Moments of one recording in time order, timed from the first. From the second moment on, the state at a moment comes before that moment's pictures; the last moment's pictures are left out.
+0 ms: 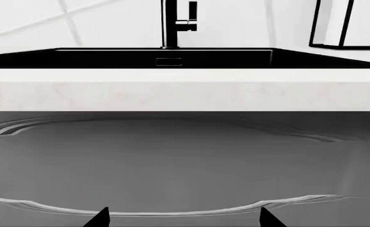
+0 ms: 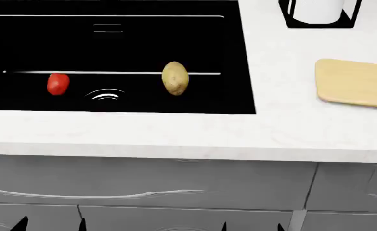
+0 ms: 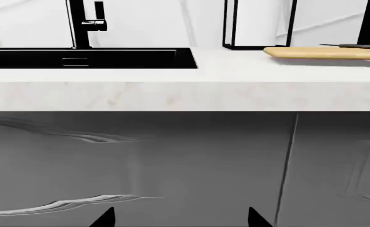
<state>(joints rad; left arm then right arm) 0.00 0.00 0.00 0.00 0.00 0.00 0.00 0.00 0.00 0.00 0.00 0.00 0.00 0.00</state>
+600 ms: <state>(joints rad) -0.01 -0.06 0.07 -0.03 -0.04 -0.01 -0.07 0.01 0.06 -0.08 0.02 0.03 0.01 0.08</state>
